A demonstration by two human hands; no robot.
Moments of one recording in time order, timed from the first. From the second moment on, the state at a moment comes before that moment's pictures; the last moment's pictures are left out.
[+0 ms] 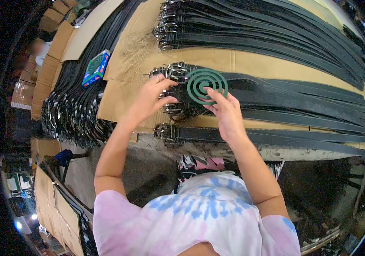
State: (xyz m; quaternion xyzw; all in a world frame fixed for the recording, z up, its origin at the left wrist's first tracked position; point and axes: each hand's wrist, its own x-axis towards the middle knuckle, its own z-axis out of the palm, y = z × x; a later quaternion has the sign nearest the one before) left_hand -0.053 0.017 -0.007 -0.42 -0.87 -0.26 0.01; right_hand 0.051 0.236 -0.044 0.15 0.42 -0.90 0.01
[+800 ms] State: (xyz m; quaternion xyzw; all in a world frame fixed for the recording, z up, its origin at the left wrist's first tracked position) left_hand 0.014 -0.025 0.040 -0.46 -0.86 -0.21 -0.06; right_hand 0.268 0.787 0.106 0.31 0.49 -0.60 -0.55
